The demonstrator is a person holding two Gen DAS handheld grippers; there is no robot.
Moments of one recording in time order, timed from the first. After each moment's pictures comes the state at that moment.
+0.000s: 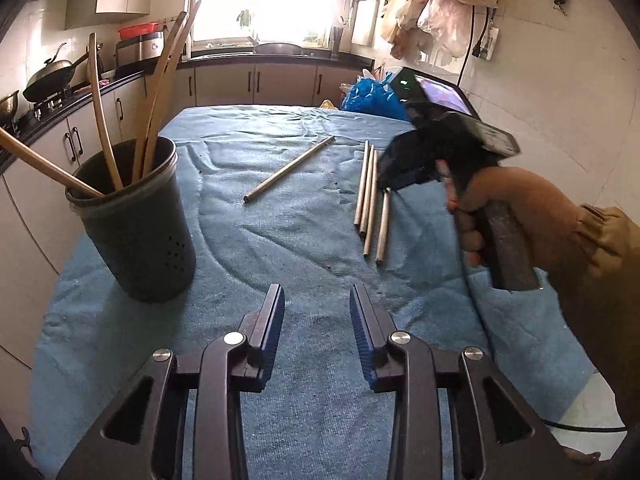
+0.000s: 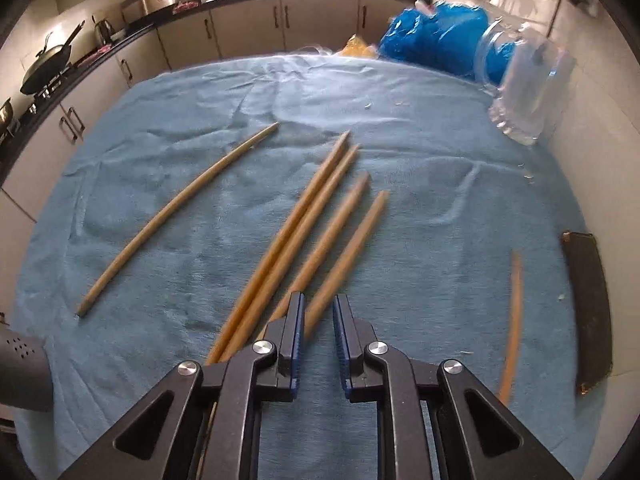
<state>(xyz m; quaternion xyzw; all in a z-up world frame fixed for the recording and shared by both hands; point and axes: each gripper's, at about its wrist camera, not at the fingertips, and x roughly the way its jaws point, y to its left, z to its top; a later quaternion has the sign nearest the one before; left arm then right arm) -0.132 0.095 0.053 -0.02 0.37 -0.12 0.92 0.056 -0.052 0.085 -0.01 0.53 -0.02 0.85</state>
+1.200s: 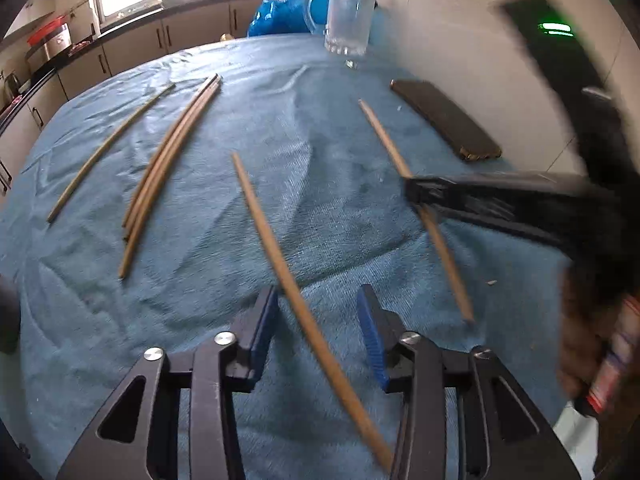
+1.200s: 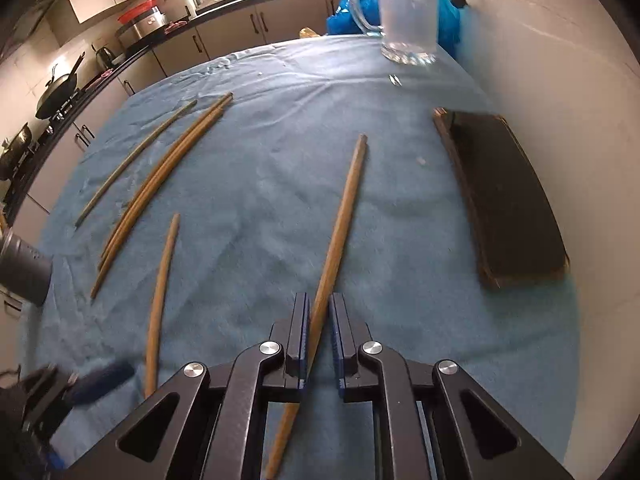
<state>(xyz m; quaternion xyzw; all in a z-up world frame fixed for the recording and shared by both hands) -0.078 -0.095 0.008 0.07 0.48 -0.19 0.85 -0.074 -0.205 0.091 0.06 0.52 0.01 0.85</state>
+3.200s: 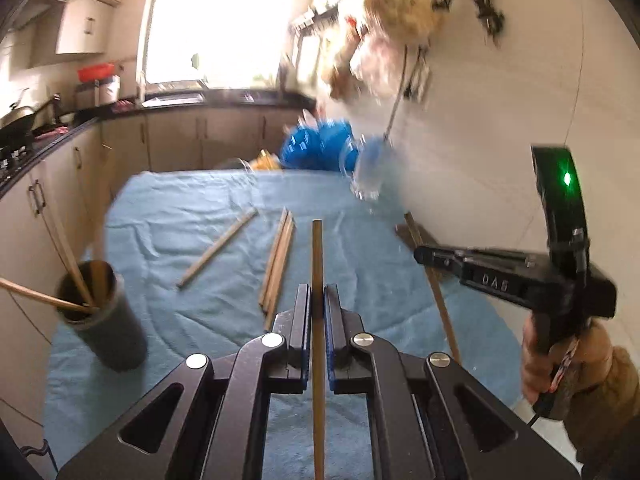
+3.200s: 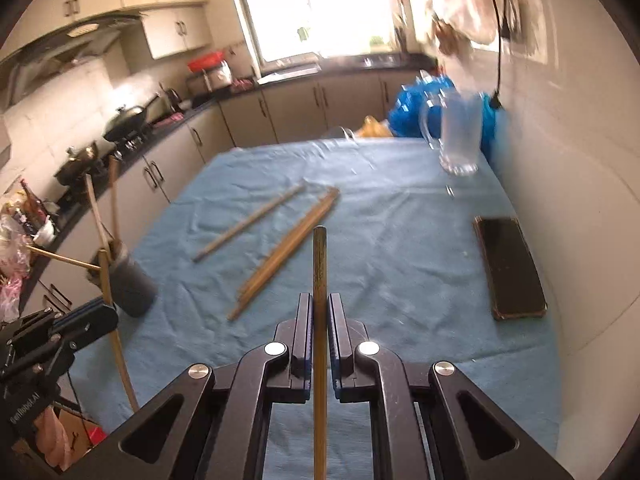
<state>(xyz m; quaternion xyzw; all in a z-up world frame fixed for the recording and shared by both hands) -0.150 0.051 0.151 -0.03 0.30 -0.20 0.93 -0.142 -0.129 0.199 0.04 0.37 0.08 0.92</state>
